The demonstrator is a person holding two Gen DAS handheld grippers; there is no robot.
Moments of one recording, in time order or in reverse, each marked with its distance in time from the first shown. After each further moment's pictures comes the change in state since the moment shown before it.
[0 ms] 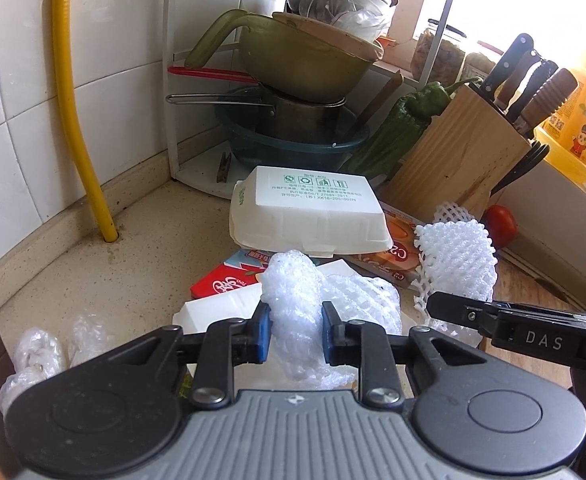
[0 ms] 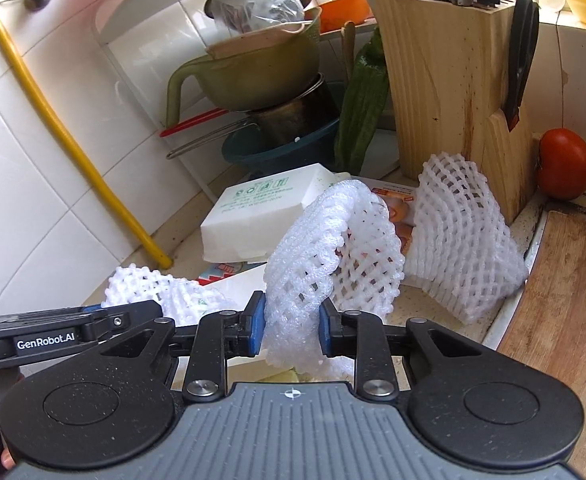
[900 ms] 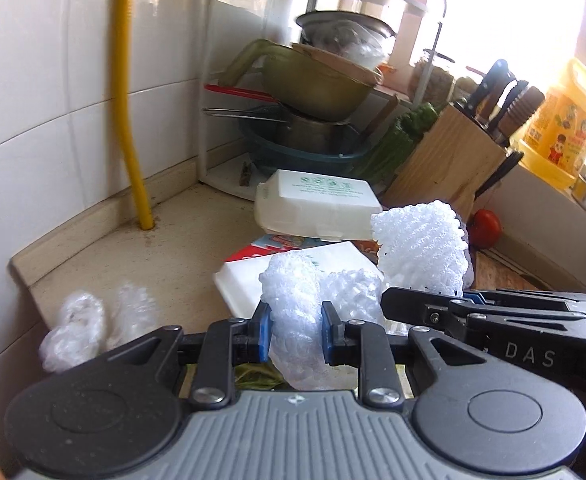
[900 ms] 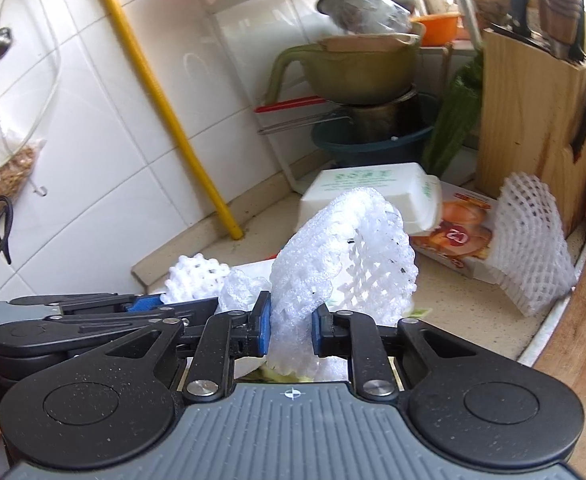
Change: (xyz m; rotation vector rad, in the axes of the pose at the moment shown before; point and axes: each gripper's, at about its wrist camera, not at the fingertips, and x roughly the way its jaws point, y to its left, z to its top) left arm -0.067 0.025 -0.039 -0.034 -0.088 0.010; right arm -0.025 0.074 -0.024 -0.169 0.009 0.092
